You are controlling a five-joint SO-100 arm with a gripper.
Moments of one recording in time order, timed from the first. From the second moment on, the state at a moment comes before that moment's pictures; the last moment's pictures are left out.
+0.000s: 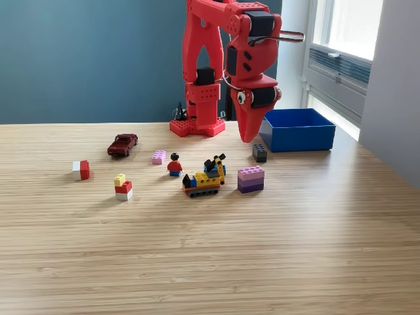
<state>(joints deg) -22.4 89.3 95.4 78.8 5.6</state>
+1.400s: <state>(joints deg) -4.2 90.9 108.1 81.3 26.0</state>
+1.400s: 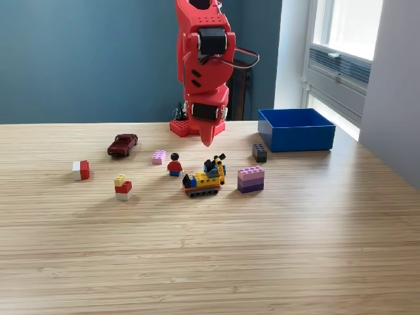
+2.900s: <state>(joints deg) 18.5 108.6 117.9 81.0 6.6</state>
